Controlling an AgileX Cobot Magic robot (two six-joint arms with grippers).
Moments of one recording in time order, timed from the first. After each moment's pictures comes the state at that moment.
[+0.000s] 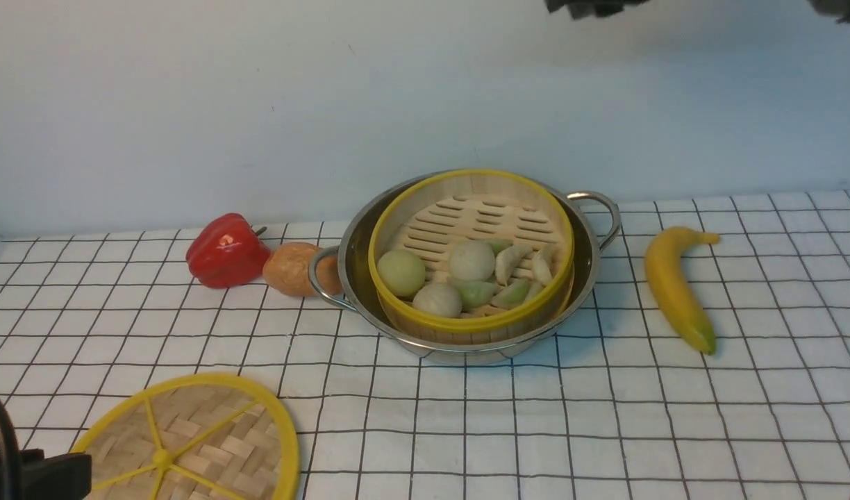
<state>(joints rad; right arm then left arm) 0.31 2.27 -2.70 0.01 1.23 -0.03 0.07 0.52 -0.68 -0.35 1.04 0.25</state>
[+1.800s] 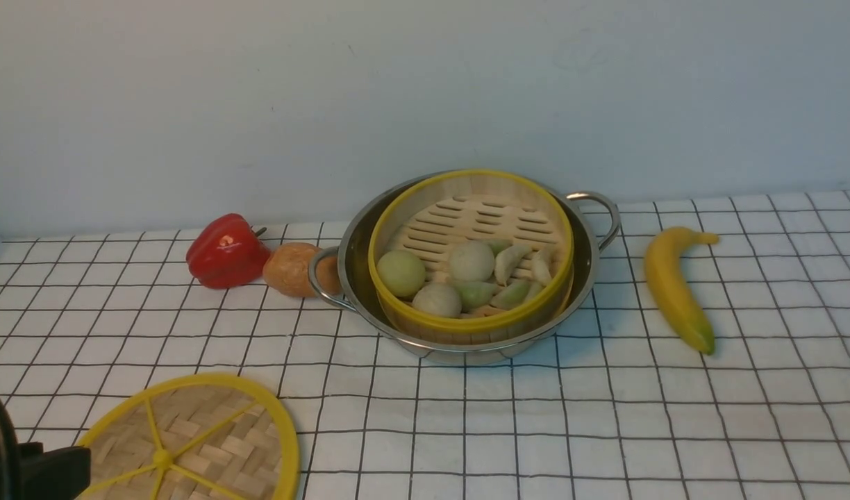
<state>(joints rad) 0.01 0.22 -0.08 -0.39 0.17 0.51 0.07 0.52 -0.68 -0.35 1.03 0.25</state>
